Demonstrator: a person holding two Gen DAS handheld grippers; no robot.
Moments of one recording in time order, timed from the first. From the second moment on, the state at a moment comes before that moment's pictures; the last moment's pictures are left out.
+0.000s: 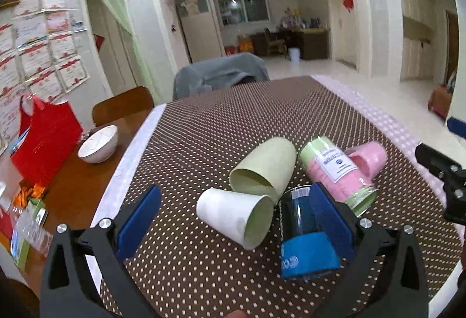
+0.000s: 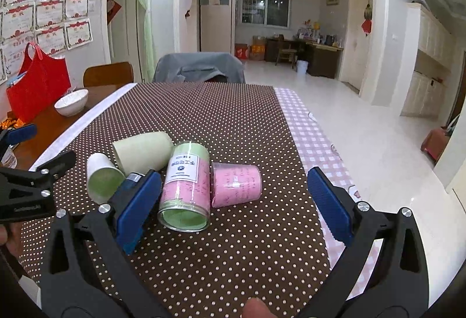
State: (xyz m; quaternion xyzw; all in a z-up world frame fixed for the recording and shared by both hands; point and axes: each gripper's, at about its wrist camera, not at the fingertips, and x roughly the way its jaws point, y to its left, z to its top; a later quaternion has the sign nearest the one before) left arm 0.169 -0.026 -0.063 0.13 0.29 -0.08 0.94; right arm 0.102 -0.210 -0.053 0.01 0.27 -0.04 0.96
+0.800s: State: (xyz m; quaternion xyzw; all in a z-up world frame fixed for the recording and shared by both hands) left arm 0.338 -0.066 -0.138 0.18 0.51 -0.18 0.82; right arm 0.206 -0.220 -0.090 0.03 0.36 -0.02 0.93
